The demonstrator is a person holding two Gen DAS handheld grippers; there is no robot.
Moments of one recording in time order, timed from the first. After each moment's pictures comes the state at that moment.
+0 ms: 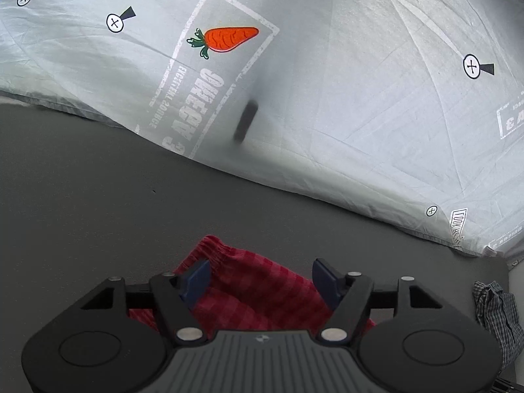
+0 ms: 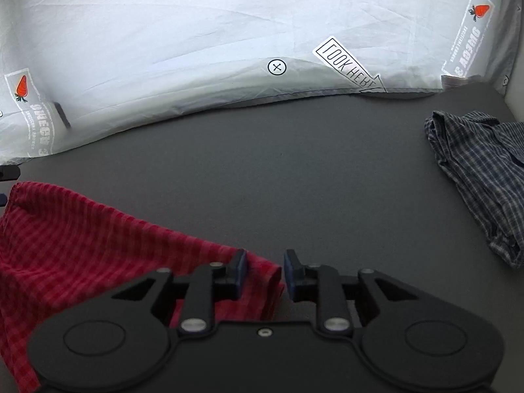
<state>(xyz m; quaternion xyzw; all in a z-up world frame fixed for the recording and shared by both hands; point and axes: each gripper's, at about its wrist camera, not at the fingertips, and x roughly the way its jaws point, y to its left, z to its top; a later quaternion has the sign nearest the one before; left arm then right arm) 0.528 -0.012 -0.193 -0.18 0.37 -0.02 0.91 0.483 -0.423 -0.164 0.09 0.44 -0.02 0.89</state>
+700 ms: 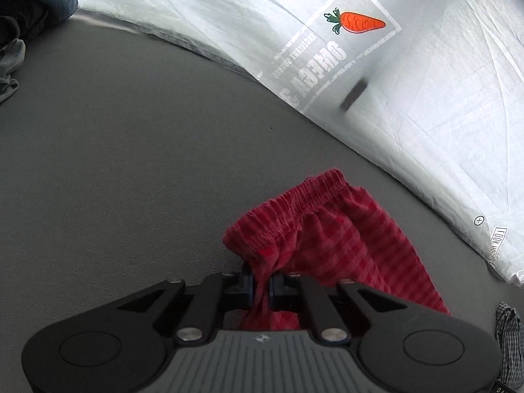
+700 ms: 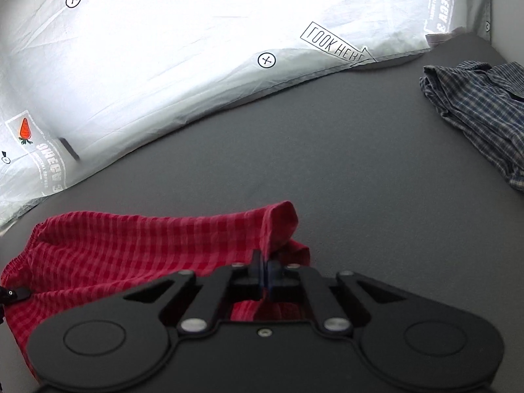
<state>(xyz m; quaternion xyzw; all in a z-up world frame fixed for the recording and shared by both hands) 0.456 0.017 -0.224 -0.25 0.42 0.08 0.87 0.480 -0.406 -0.170 0.16 0.42 -0.01 0.89</state>
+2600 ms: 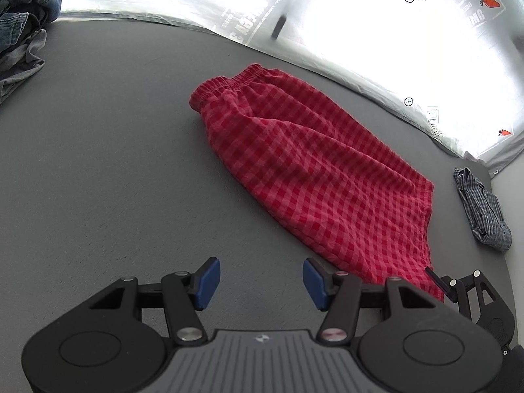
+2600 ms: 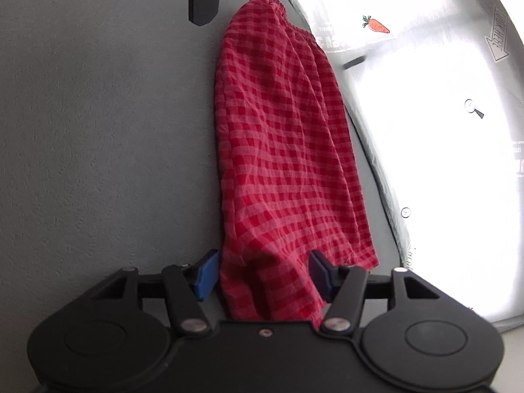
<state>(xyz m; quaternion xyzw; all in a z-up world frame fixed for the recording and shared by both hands) 0.274 -0.017 -0.202 -0.18 0.48 -0.04 0.86 0.259 -0.198 -0.208 -0.50 0.34 0.18 0.77</state>
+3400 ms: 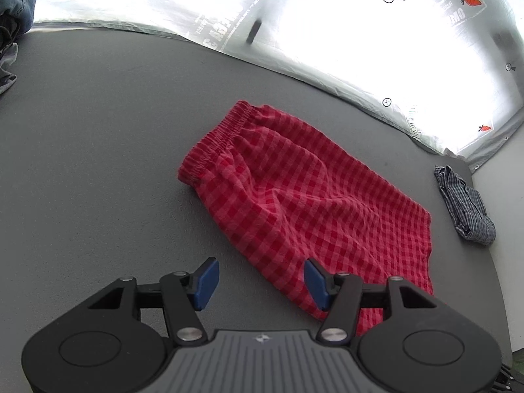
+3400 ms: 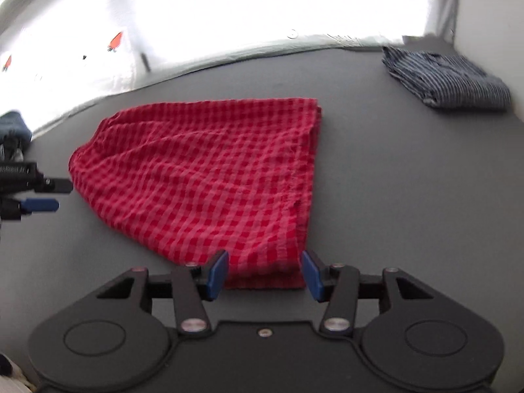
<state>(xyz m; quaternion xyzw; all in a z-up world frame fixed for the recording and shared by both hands) 0.322 0.001 -0.192 -0.16 0.47 -0.10 0.86 0.209 -0.373 -0.154 0.16 0.44 -0.01 0.88</state>
